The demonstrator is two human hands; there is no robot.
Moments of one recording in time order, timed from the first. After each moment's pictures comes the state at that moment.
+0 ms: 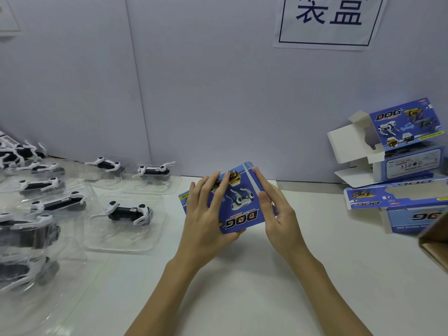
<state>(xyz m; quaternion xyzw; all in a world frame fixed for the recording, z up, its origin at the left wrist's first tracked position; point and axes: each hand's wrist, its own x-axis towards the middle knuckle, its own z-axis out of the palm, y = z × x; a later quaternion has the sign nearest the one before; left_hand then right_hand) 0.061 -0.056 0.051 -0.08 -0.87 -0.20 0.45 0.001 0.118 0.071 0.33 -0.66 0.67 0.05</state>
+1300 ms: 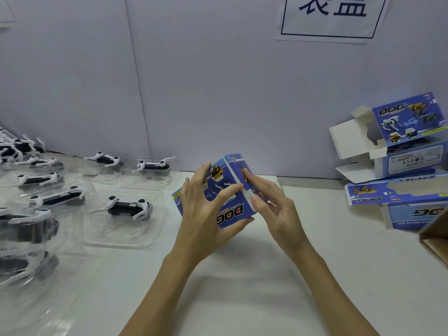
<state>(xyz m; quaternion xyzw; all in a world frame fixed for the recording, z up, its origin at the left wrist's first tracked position) 0.073 -0.051 0.060 -0.09 -0.85 -0.19 0.49 0.009 0.123 0.079 0.37 -0.65 0.66 0.01</state>
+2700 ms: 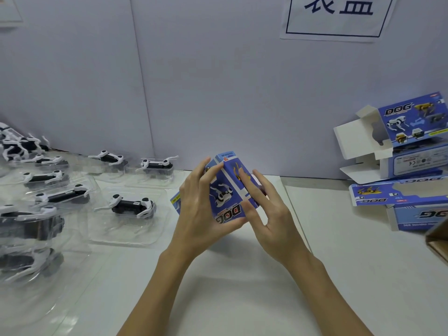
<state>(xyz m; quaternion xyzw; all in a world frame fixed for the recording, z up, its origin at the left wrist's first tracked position) 0.076 -0.066 0.067 -0.10 -0.82 -0.31 0.47 0.014 0.111 0.068 0.44 -0.73 0.52 0.13</state>
